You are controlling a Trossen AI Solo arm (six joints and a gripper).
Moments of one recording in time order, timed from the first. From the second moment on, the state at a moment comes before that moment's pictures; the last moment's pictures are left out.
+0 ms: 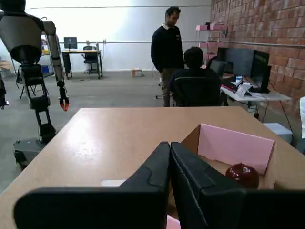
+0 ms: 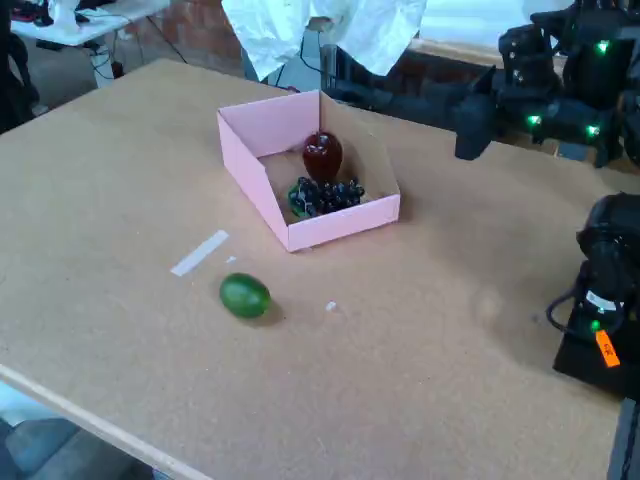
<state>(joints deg) 0.0 15.0 14.8 -0.5 0.4 0.1</state>
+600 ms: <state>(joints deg) 0.0 17.0 19.5 -0.3 3.2 -5.3</state>
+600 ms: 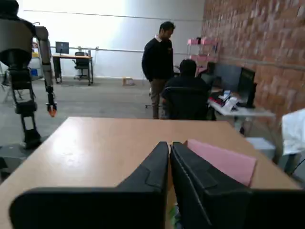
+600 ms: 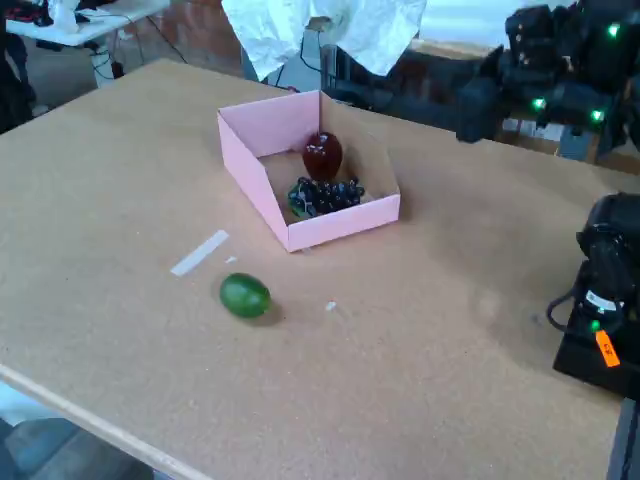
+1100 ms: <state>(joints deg) -0.1 35.7 35.9 -3.3 19.7 -8.0</state>
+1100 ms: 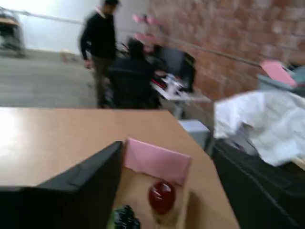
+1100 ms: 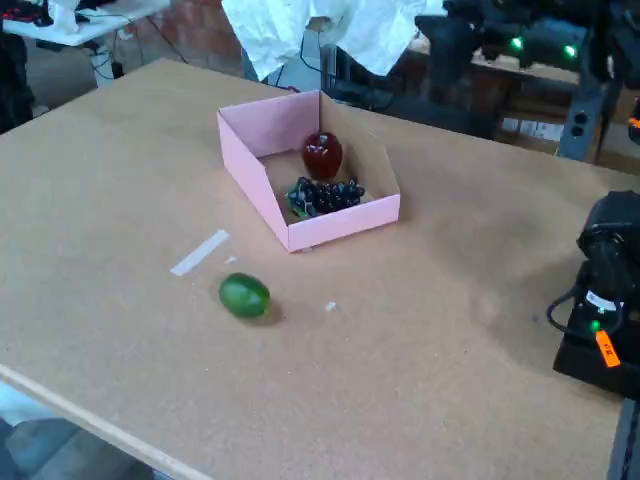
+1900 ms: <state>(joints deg) -7.0 86.9 79.3 -32.3 14.5 -5.8</state>
